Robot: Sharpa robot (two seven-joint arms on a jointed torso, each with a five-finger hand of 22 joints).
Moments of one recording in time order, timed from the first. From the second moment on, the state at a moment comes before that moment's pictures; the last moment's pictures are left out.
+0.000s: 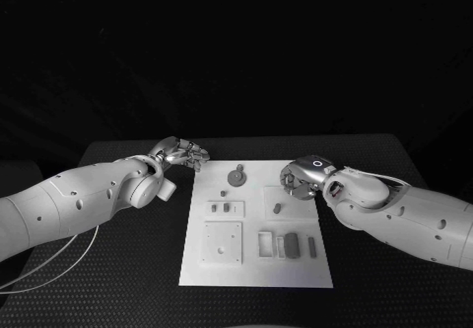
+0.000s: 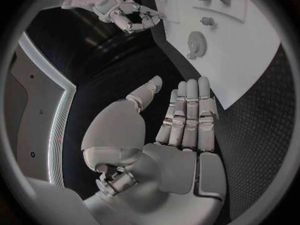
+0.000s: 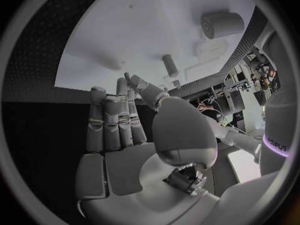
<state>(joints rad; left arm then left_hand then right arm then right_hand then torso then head) 1.21 -0.76 -0.09 1.18 -0.43 -0.24 0.22 1.04 -0.08 0.52 -0.27 0.06 0.87 0.18 0.27 0.56 1.16 0.12 0.07 0.38 0.94 0.06 0.73 0.52 0.06 1.02 -0.04 0.25 1.03 1.16 -0.70 -0.07 1.34 -1.80 -0.32 -0.09 1.19 -0.03 0.62 -0.29 0.08 1.03 0.11 0.31 0.59 1.27 0.04 0.26 0.30 1.18 -0.07 1.25 0.77 0.23 1.09 0.01 0.84 1.31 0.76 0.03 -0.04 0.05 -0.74</state>
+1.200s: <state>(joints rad) 1.21 -0.76 -0.09 1.16 -0.43 -0.24 0.22 1.04 -0.08 0.52 -0.27 0.06 0.87 0.18 0.27 0.56 1.16 0.12 0.07 0.38 0.94 0.06 0.72 0.53 0.05 1.02 -0.04 0.25 1.03 1.16 -0.63 -0.07 1.55 -1.71 -0.33 -0.05 1.19 -0.03 0.62 -0.29 0.08 1.03 0.11 0.31 0.59 1.27 0.04 0.26 0.30 1.18 -0.06 1.25 0.77 0.23 1.09 0.01 0.84 1.31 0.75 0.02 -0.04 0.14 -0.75</state>
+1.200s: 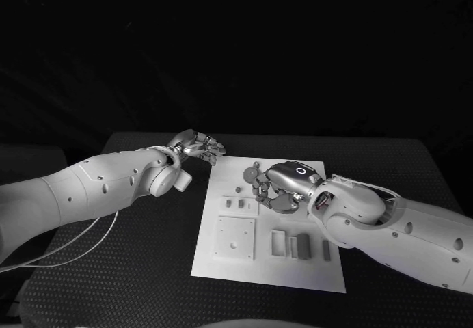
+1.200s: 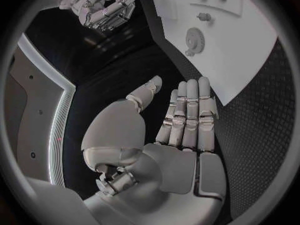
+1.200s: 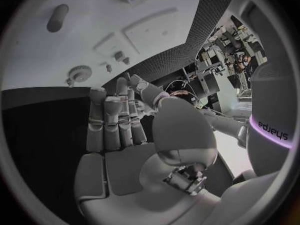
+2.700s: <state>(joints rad) 1.22 -0.73 -0.09 1.15 -0.43 -0.24 0.22 1.04 -0.08 0.52 -0.27 0.06 0.87 0.18 0.27 0.56 1.16 0.12 0.07 0.37 0.94 0.06 0.72 0.53 0.06 1.02 -0.04 0.24 1.03 1.10 -0.54 -0.15 1.47 -1.77 -0.28 -0.04 1.20 -0.03 0.62 -0.29 0.08 1.02 0.11 0.31 0.59 1.27 0.04 0.25 0.30 1.18 -0.06 1.25 0.77 0.23 1.09 0.01 0.84 1.31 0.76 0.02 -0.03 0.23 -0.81</state>
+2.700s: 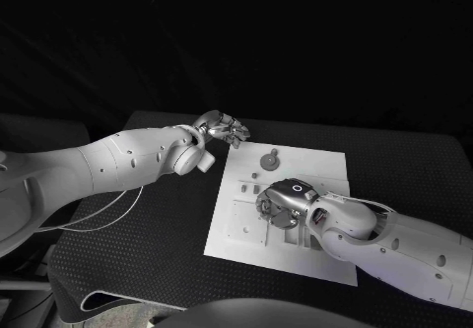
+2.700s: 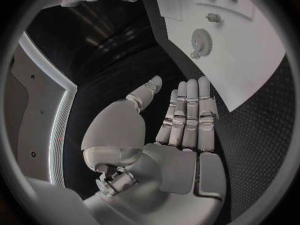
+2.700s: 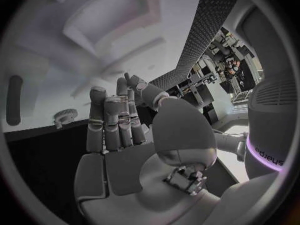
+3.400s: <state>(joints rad) 1.22 -0.72 -0.09 1.15 -0.43 -0.24 0.22 1.04 -0.08 0.52 -0.27 0.06 0.87 0.18 0.27 0.56 1.16 0.12 0.07 0.37 0.94 0.06 0.71 0.54 0.05 1.02 -0.04 0.24 1.03 1.09 -0.52 -0.16 1.45 -1.77 -0.27 -0.04 1.20 -0.03 0.62 -0.29 0.08 1.02 0.11 0.31 0.59 1.27 0.04 0.25 0.30 1.18 -0.07 1.25 0.77 0.23 1.09 0.01 0.84 1.31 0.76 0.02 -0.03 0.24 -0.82</state>
